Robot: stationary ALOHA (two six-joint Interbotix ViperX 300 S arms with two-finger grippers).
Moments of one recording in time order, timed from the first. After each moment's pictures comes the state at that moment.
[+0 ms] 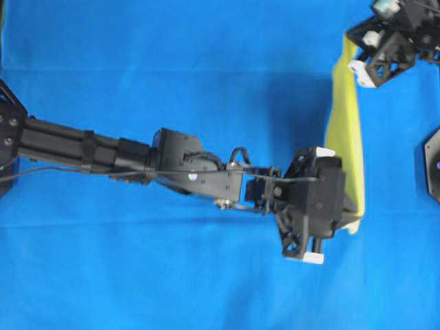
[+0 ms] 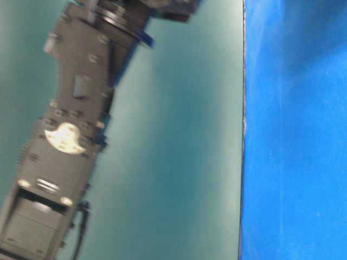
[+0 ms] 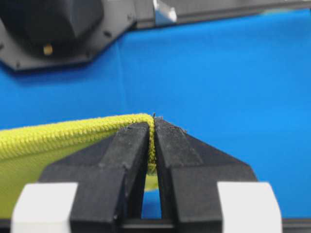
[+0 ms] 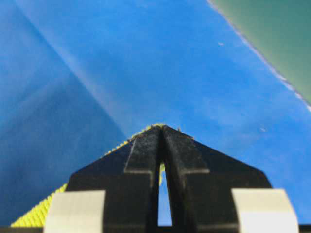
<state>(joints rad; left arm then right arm) -0.15 0.52 -0.11 -0.02 0.04 0.05 -0.53 -0.46 0.91 -0.49 0.36 0.54</state>
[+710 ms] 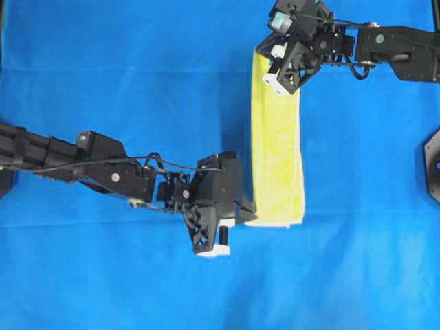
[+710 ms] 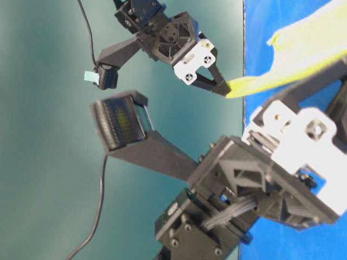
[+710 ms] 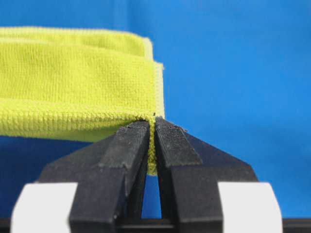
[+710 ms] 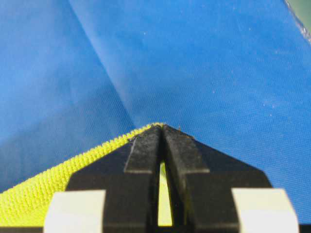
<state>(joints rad) -0.17 0.31 0.45 -0.03 -0.15 -0.17 -0.46 0.00 0.67 -0.50 0.06 0.54</state>
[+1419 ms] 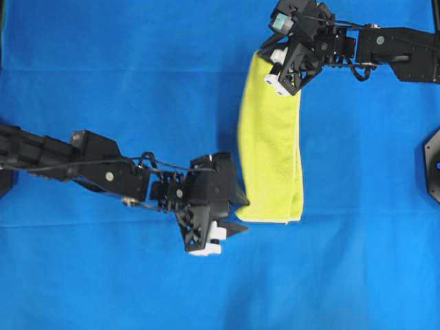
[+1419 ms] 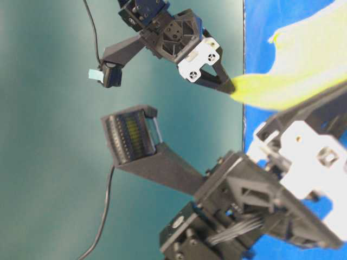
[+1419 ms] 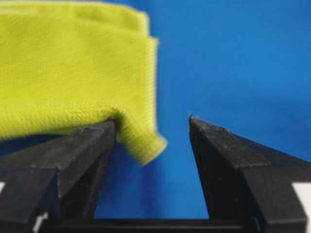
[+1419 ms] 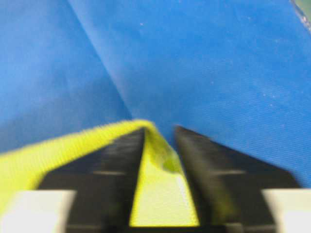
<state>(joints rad) -0.15 0.29 0.50 -0.03 -0.12 -0.16 -0.46 0.00 0.68 -0.50 0.05 0.55</state>
